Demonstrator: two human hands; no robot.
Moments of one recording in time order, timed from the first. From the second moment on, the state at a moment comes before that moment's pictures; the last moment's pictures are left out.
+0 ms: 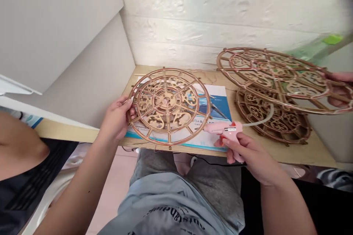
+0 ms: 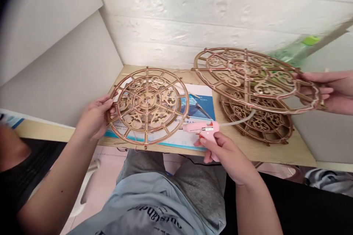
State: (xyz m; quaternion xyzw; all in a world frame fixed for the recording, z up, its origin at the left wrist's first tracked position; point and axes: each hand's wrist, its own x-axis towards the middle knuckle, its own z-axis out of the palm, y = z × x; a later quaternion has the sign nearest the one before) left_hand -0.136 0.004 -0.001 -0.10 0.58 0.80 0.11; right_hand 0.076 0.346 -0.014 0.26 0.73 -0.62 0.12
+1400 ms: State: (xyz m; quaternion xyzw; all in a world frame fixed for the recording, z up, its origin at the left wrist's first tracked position) left_hand -0.097 -0.042 -0.017 -0.13 0.56 0.81 0.08; right_hand 0.074 0.318 -0.004 0.35 0.55 -0.75 -0.02
